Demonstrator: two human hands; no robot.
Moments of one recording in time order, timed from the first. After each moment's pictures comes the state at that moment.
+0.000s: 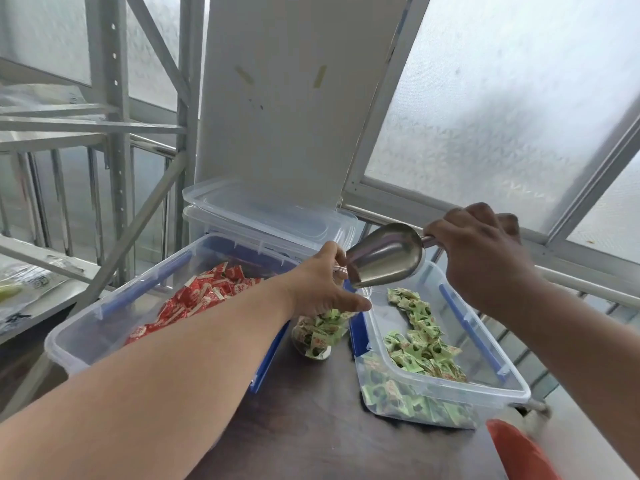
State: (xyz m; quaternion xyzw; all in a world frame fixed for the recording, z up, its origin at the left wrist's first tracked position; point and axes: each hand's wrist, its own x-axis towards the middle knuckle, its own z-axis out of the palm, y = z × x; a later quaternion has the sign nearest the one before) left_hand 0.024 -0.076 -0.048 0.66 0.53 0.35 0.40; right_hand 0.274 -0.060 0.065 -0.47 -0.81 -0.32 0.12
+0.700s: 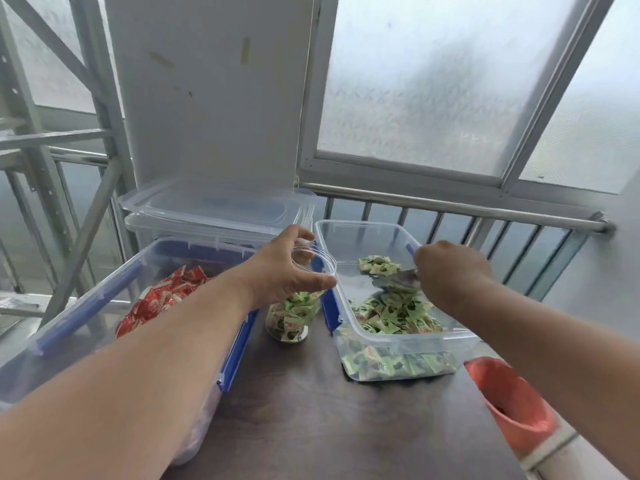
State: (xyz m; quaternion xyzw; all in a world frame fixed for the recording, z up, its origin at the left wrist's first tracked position) left_hand 0.028 -0.071 -0.054 0.68 0.51 0.36 0.39; right_hand 0.310 -0.064 0.000 -0.67 -0.72 -0.20 -0.05
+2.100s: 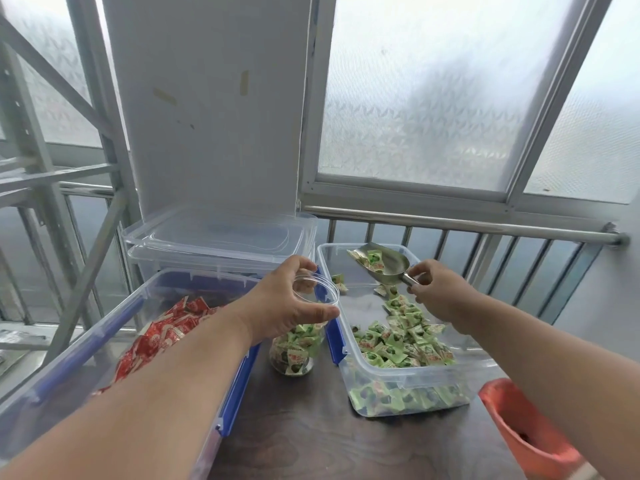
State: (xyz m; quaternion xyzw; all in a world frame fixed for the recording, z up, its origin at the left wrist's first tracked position) left_hand 0.031 -0.072 -0.050 0.67 0.51 0.36 0.39; right_hand 0.339 0.002 -0.041 -0.68 -0.63 0.25 0.29
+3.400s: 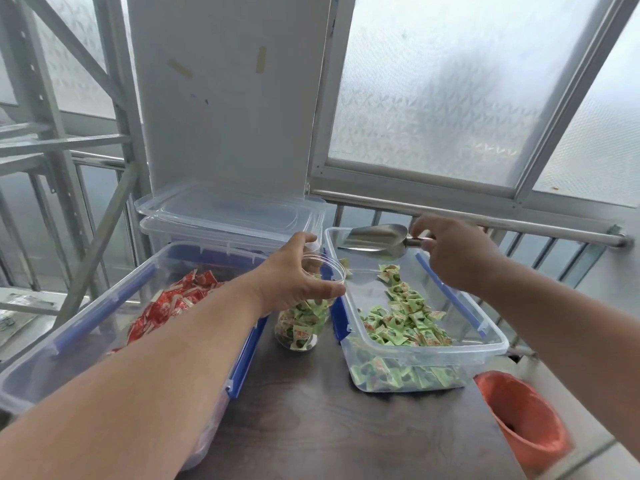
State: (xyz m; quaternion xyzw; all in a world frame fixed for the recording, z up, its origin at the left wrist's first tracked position) left_hand 0.029 -0.072 -0.052 0.67 0.53 0.35 0.37; right_hand 0.319 -0.032 0.026 -0.62 -0.76 -0.08 0.16
